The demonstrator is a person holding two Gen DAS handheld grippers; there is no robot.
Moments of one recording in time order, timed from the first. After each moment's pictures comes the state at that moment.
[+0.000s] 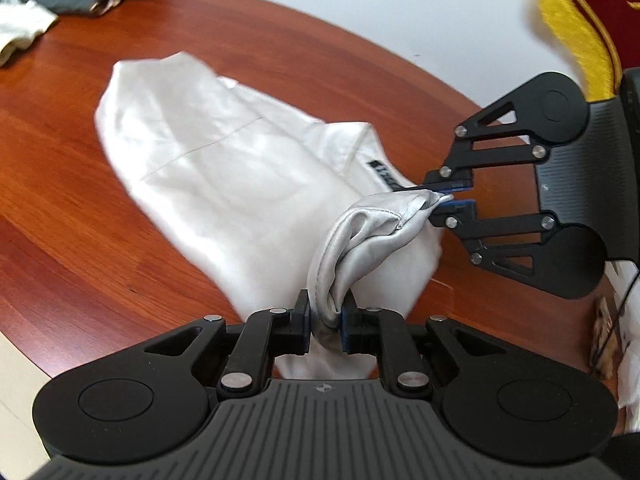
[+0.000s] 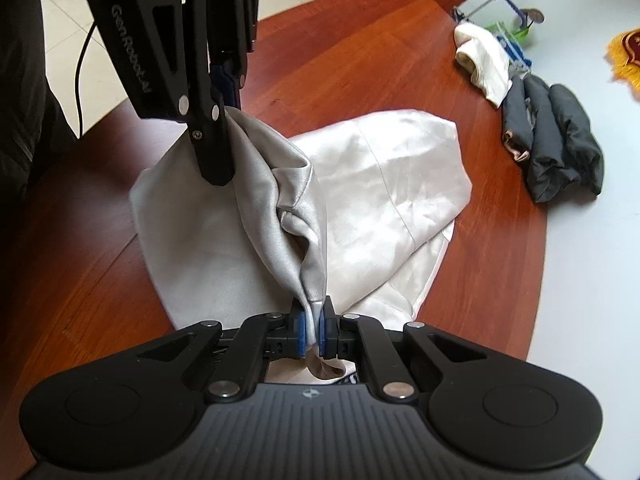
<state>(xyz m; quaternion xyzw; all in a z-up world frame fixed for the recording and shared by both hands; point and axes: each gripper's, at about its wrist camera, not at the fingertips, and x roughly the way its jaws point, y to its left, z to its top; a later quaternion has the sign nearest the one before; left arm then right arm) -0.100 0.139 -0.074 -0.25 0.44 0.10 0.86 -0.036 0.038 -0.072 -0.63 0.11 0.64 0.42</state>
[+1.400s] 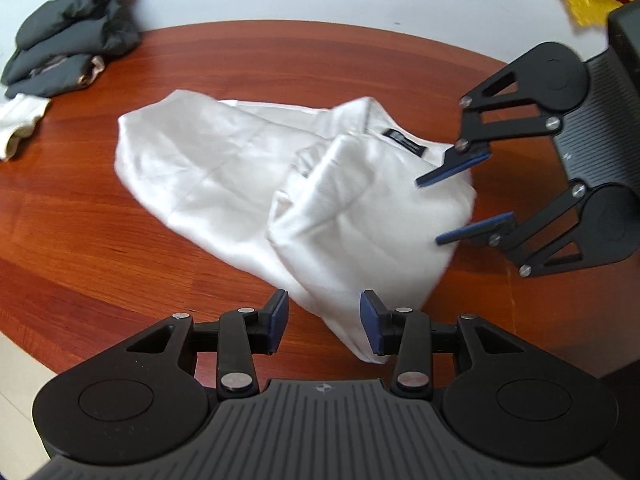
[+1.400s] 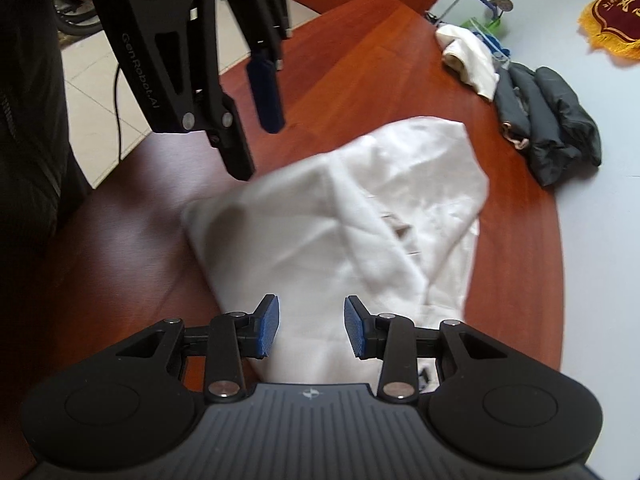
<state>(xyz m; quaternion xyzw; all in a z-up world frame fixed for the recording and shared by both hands) -0.127 0.110 -0.077 -0.08 0.46 0.10 0.88 -0.063 -0.001 -0.090 -0.56 0.14 0.67 0.46</state>
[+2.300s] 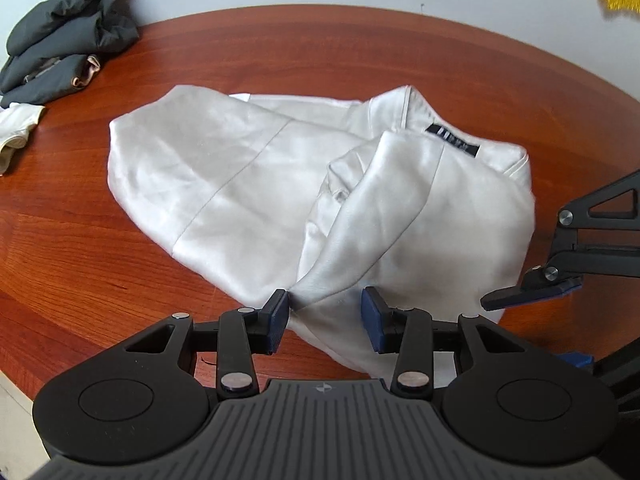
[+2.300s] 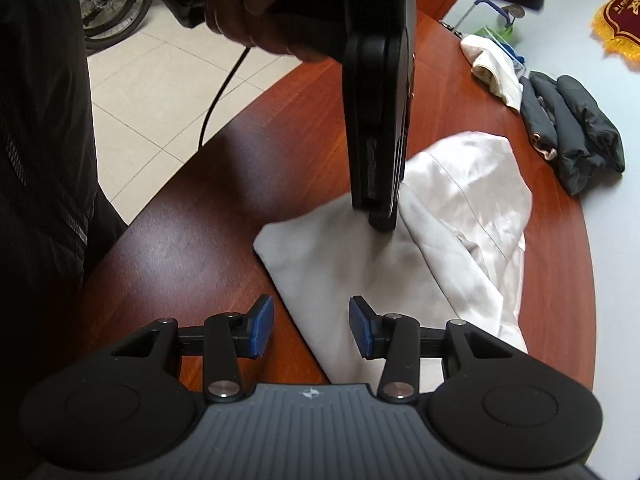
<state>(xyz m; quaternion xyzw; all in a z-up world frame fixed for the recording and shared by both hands) -0.079 0.148 -0.116 -0.06 0.49 0.13 0.86 -0.102 -0.009 -0.113 -0.54 0.14 0.69 0.45</state>
